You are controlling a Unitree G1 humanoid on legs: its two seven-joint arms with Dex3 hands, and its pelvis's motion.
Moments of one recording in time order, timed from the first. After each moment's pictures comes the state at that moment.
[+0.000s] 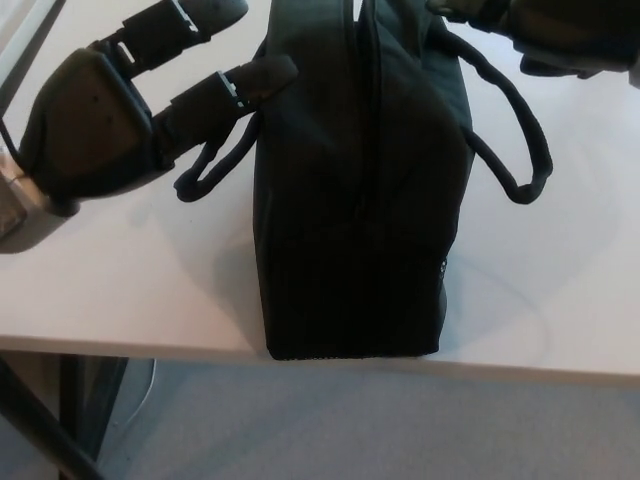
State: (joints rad) left_arm -1.14 0.68 -0.92 1.19 1.27 -0.69 1.59; right_arm -1.39 -0.64 0.82 1.14 -1.17 -0.63 -0.58
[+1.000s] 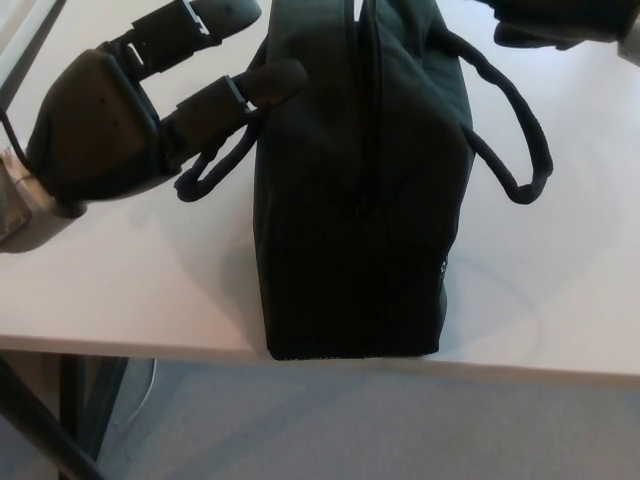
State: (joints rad) left_arm -1.13 0.69 -0.92 1.14 1.28 -0.70 1.60; right_arm -1.39 -0.66 0.75 0.98 -1.13 -0.66 -0.51
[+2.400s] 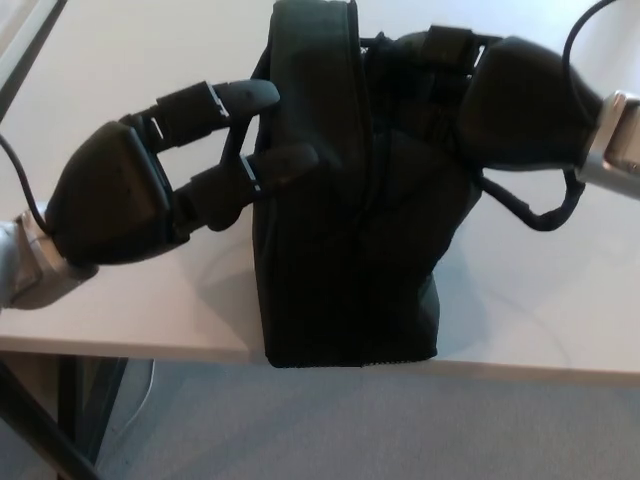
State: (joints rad) left_arm -0.97 0.70 -0.93 1.00 1.29 -0.73 1.61; right_arm -1.21 -0.62 0.92 0.95 -1.24 -0.64 -0.72
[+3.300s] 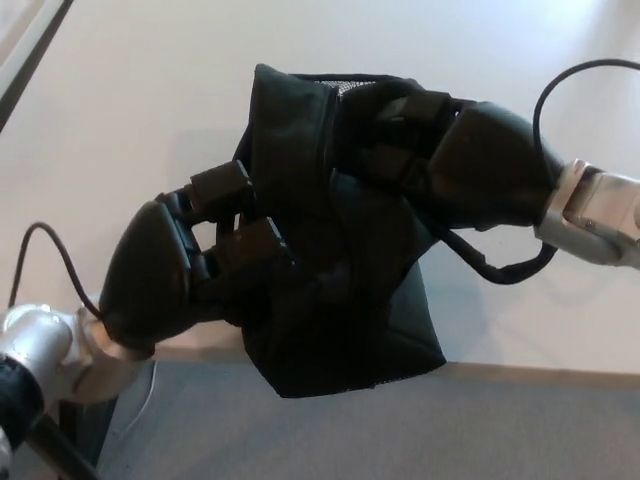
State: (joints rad) left_arm -0.72 0.59 -0.79 0.86 1.10 -0.90 1.54; right_arm -1.04 -0.52 0.78 0.98 -1.09 -0.65 -0.64
